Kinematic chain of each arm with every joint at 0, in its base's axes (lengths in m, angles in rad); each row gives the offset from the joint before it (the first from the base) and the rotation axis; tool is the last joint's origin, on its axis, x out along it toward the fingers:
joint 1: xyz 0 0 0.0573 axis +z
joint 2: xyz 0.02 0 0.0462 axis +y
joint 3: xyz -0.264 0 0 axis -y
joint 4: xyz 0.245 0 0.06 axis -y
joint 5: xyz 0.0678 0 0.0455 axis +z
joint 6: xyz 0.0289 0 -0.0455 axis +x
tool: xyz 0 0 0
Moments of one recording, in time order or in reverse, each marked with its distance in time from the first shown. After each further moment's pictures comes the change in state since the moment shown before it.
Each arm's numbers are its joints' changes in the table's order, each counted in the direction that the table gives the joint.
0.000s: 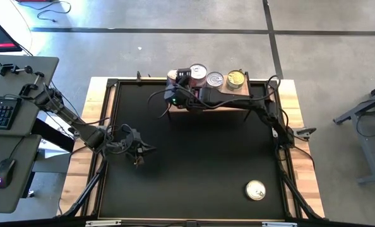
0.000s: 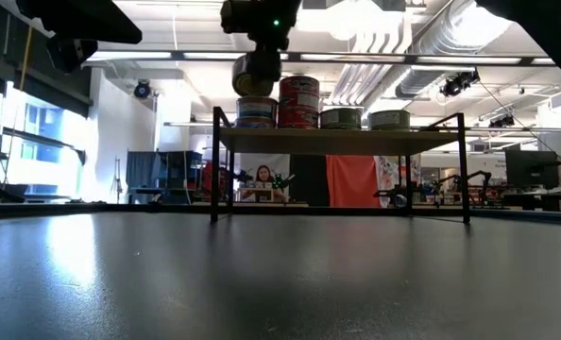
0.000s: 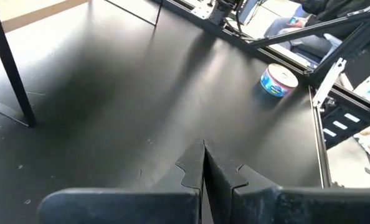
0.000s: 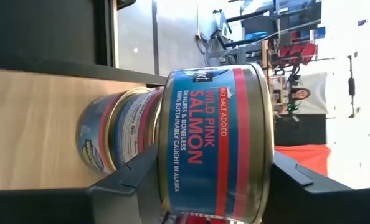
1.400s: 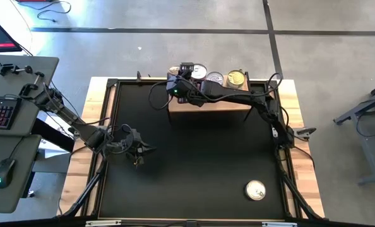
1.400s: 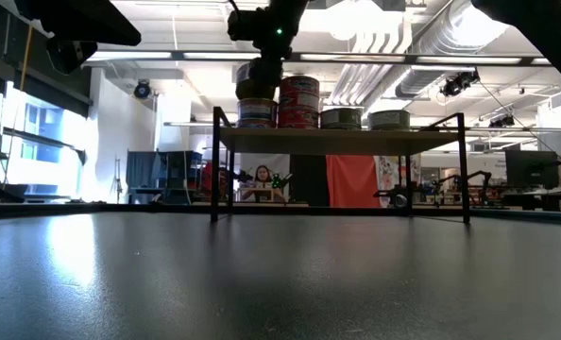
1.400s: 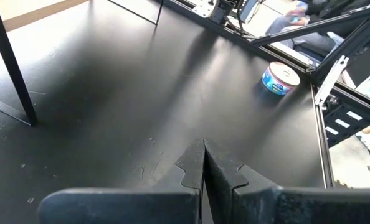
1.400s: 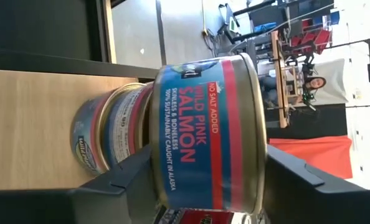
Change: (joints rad) left arm 0.000 0.000 0.000 -0.010 -0.001 0.000; right arm -0.057 -0.003 0.002 -0.001 0.070 0.037
